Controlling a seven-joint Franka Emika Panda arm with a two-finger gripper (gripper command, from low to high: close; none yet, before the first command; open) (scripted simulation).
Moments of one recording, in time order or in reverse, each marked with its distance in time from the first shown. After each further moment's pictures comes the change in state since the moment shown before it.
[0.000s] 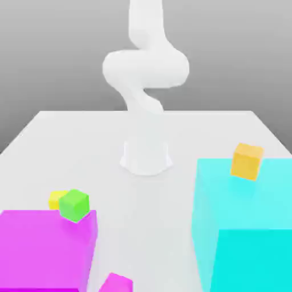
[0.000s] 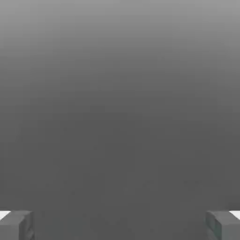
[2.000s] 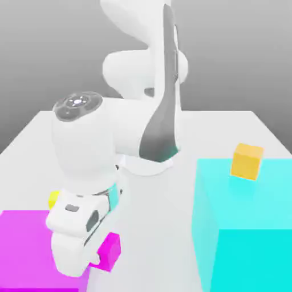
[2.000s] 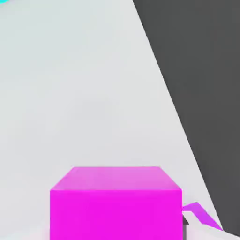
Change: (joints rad) arm 0.116 0.884 -0.321 -0.151 0.190 0.221 -1.535
